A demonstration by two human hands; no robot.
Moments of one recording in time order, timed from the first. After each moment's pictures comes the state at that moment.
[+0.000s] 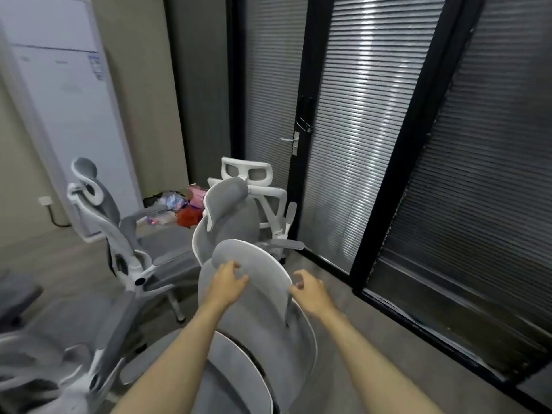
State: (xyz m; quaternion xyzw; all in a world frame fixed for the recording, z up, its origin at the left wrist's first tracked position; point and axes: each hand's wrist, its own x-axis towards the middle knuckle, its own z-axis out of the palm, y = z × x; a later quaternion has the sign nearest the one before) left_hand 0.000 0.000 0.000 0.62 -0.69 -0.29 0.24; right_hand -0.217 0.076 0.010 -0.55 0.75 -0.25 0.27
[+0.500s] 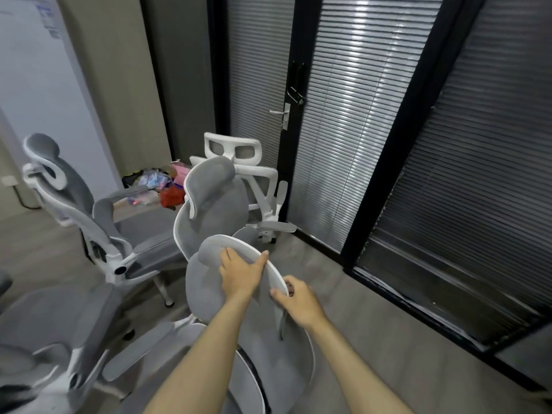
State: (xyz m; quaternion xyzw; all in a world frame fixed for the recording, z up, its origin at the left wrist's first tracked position) left_hand -0.083 -0.045 -0.039 0.68 -0.56 -0.33 0.33; right_hand -0.214 0.057 -0.036 -0.52 0.71 -0.32 0.34
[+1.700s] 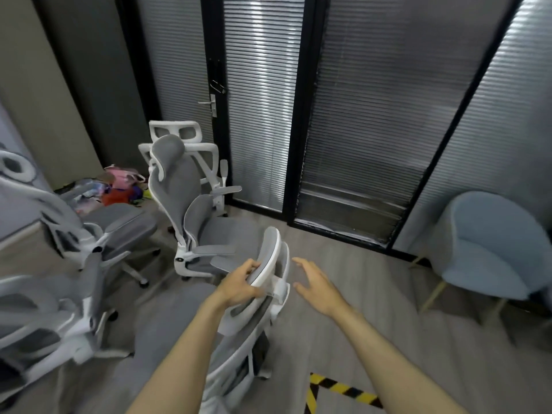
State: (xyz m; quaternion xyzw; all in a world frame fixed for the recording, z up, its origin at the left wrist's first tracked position) left_hand 0.099 0.362 -0.014 0.37 -0.79 -0.48 0.07; right_hand -0.103 0.509 -0.028 -0.53 0.78 -0.28 0.18
